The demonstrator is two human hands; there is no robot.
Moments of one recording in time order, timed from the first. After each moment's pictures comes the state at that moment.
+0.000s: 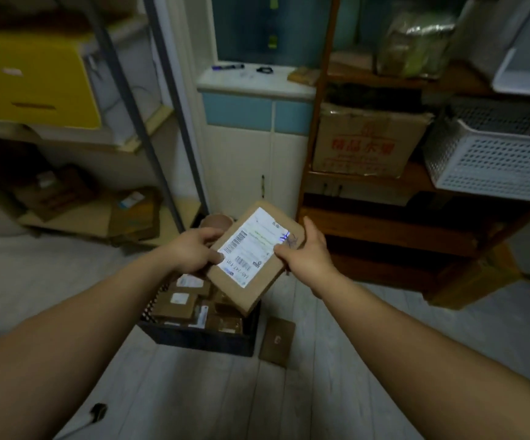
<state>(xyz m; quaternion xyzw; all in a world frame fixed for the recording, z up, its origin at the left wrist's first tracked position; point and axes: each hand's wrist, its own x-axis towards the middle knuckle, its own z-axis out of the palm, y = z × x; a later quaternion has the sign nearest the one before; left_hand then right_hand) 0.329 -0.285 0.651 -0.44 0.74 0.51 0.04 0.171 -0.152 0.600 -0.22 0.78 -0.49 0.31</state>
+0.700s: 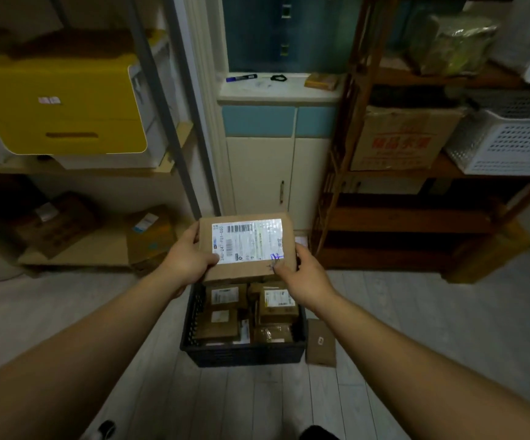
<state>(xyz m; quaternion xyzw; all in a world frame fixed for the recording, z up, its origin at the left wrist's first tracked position) 0.467 -0.459 0.639 -0.43 0.71 0.56 -0.09 0.346 -0.290 0.600 -0.23 0.79 -0.49 0.28</state>
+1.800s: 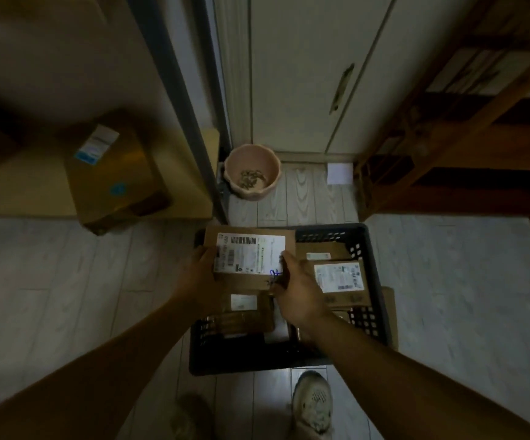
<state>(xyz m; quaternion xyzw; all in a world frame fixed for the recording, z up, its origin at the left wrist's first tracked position) 0.382 -0.716 0.235 -0.40 0.82 0.39 0.14 0.280 -0.562 0.214 -0.20 0.86 -0.27 0.38</state>
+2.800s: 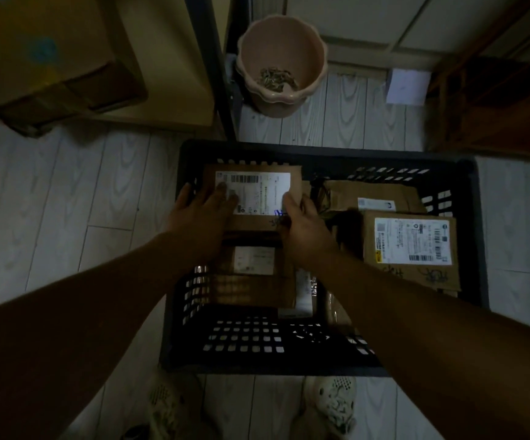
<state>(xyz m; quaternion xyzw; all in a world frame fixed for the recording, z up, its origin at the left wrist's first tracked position) 0.372 -0.766 -0.003 -0.20 0.93 0.05 0.31 0.251 -0.617 -0.022 -0.30 0.86 -0.12 0.39</state>
